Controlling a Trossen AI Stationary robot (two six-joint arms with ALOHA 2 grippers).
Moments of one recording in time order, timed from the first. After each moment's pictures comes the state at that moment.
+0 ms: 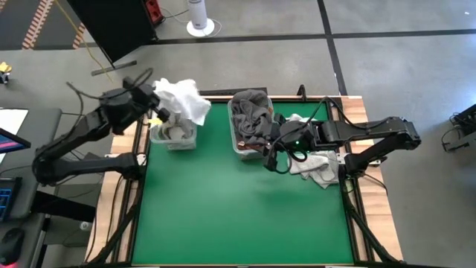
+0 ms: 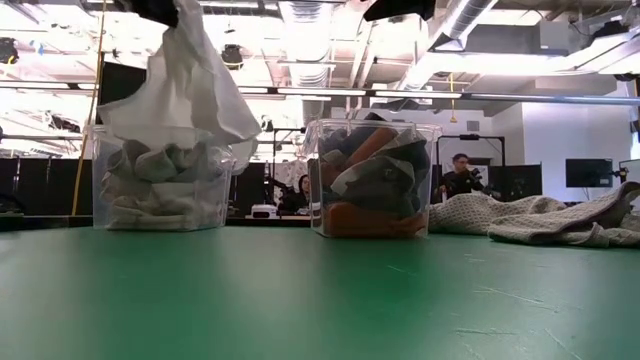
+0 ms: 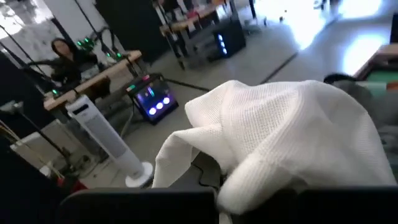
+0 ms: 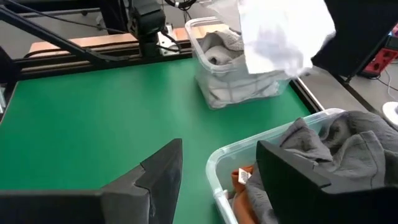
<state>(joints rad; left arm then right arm) 0.46 0.72 1.03 -0.45 -0.58 0.28 0.09 1.36 1.33 -0.50 0.32 0.15</state>
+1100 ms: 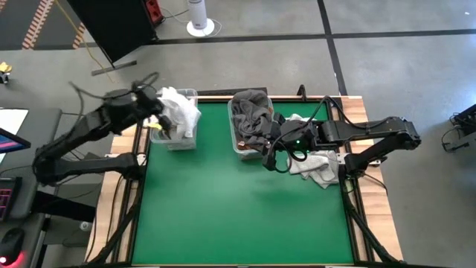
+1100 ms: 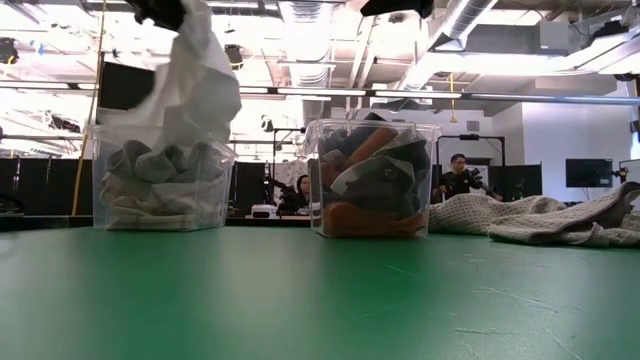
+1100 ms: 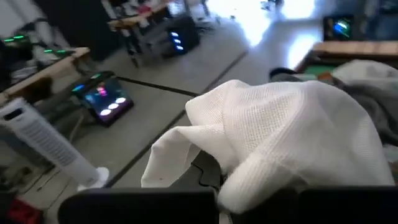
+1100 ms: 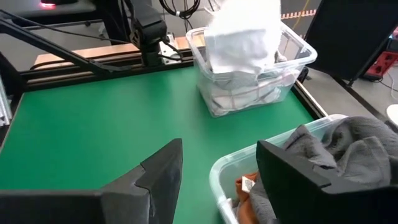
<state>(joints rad) 0.46 0.73 1.03 -0.52 -0.37 0.23 0.09 1.36 1.33 -0.46 0.32 0.16</state>
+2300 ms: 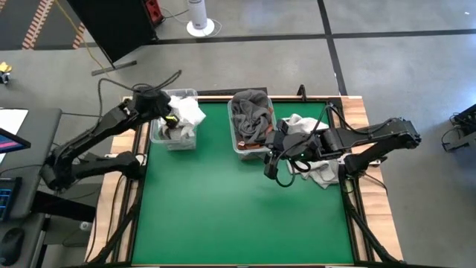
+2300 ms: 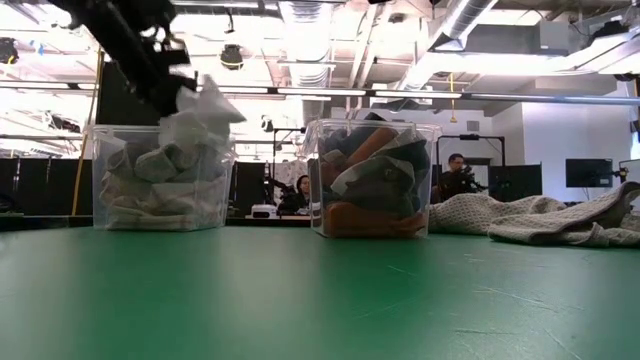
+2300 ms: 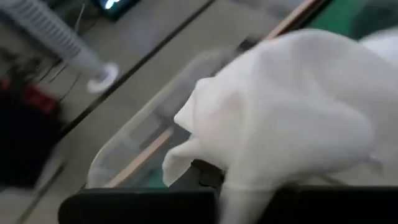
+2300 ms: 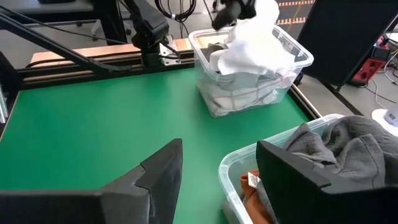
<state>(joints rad) 0.79 0.87 0.81 -0.55 -0.26 0.19 0.20 1.36 1.33 -0.48 0.46 0.19</state>
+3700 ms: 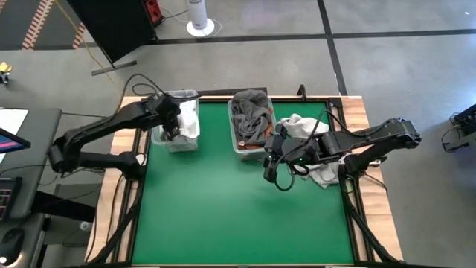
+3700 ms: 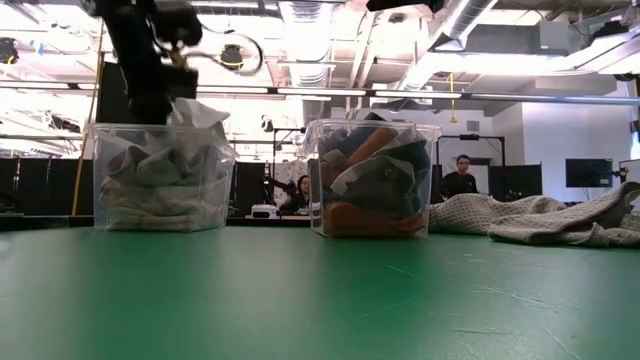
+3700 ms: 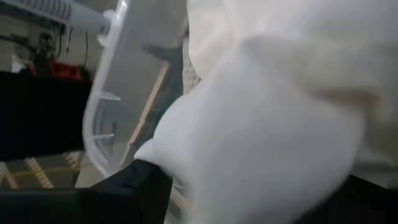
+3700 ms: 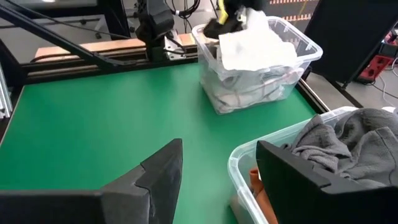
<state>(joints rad) 0.63 1.08 0.92 -0.86 -0.49 0.29 0.22 1.36 1.27 -0.43 0.46 0.21</state>
